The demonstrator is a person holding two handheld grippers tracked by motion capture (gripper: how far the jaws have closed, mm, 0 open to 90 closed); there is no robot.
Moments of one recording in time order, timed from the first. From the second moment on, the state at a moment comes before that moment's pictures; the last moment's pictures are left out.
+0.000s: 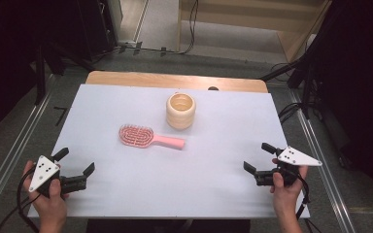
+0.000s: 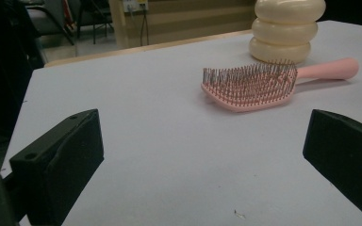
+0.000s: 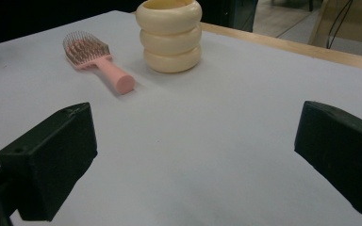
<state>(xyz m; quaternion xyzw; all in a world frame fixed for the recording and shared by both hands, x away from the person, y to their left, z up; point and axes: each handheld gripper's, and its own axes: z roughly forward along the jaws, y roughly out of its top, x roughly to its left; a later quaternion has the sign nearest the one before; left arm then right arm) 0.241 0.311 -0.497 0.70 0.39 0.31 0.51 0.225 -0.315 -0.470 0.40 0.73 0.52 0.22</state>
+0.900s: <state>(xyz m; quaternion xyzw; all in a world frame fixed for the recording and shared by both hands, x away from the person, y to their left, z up) 0.238 0.311 -0.496 0.71 0.37 0.31 0.52 0.284 -0.256 -0.429 0.33 0.80 0.48 0.17</state>
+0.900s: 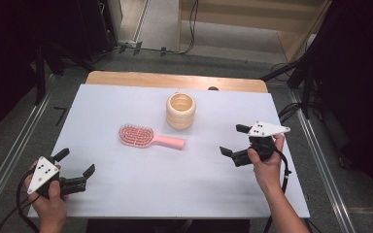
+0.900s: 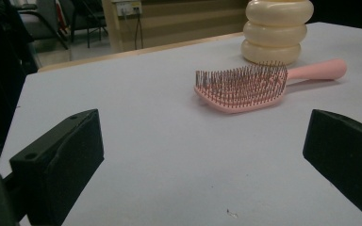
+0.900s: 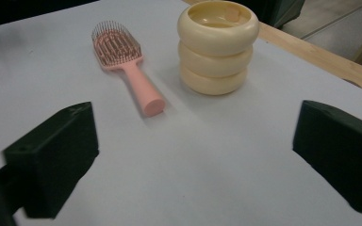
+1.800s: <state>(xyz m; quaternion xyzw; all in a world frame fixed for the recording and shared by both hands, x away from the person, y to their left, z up) 0.237 0.310 -0.496 0.71 0.37 0.31 0.52 0.319 -0.207 -0.405 0.30 0.84 0.43 0.15</state>
